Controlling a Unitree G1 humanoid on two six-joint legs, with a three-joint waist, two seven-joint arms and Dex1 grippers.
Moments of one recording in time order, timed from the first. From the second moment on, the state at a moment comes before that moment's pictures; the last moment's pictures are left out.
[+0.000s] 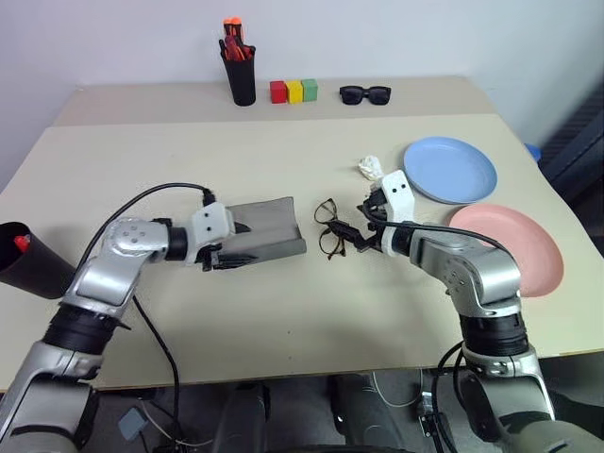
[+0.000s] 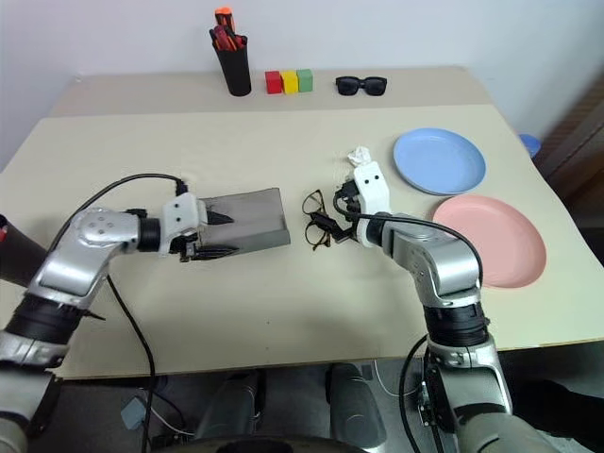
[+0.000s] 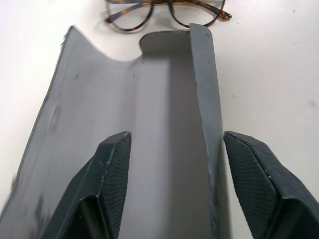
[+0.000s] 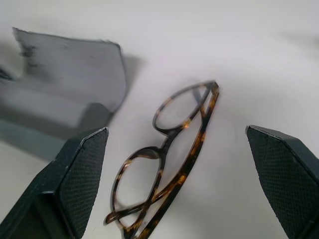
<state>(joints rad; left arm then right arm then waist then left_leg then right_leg) -0.40 0.77 -0.11 0.00 -0.20 0.21 -1.08 -0.56 -0.32 0.00 -0.12 0.37 1.02 0.42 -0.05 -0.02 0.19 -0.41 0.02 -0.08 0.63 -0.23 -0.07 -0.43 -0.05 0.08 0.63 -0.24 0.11</state>
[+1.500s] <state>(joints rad) 0.32 0.63 0.36 -0.52 -0.47 0.52 -0.70 -0.92 -0.26 0.55 0.33 -0.01 0.28 0.95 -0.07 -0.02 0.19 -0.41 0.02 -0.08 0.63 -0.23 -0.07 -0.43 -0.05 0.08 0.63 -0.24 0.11</state>
